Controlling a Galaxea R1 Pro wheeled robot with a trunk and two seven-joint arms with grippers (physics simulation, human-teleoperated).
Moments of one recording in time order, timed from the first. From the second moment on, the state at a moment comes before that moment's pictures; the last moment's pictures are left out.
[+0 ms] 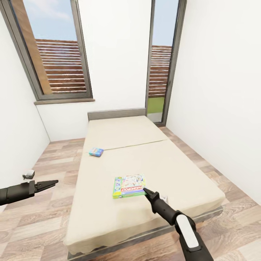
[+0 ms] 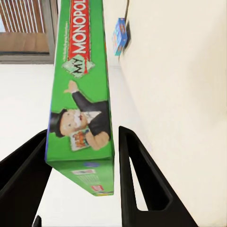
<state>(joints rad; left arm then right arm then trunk) -0.47 0.43 0.50 -1.22 -0.12 1.04 -1.56 -0.38 0.17 -0.21 -0.96 -0.94 0.66 0.33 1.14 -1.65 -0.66</state>
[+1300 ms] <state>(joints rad) -0.49 0.42 0.47 -1.22 -0.14 1.04 -1.56 -0.37 0.13 -0.17 -1.05 -0.94 0.69 0.44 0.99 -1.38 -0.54</state>
